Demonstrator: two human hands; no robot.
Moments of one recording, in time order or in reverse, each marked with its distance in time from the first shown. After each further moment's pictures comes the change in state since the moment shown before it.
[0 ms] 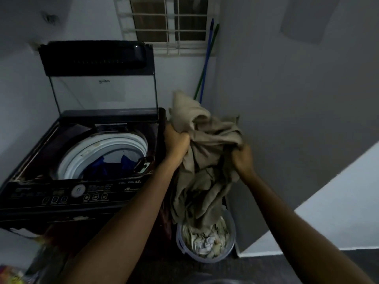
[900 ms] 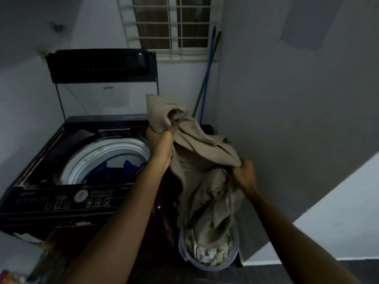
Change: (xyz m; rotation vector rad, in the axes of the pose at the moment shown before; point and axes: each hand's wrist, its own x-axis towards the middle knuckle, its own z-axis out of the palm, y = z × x) left_hand 0.009 0.021 -0.033 -0.288 0.174 -0.177; right_hand -0.012 0.038 0.007 0.056 0.002 0.062
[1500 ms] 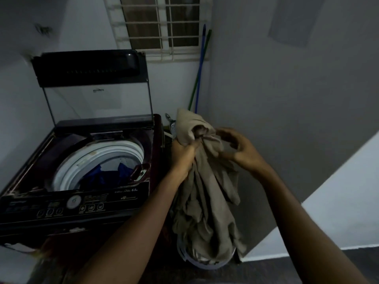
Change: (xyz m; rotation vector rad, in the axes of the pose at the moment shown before) left_hand -0.035 -0.052 0.040 0.186 -0.232 -0.063; right_hand 0.011 -0.073 -0.045 0.034 -0.386 -0.203
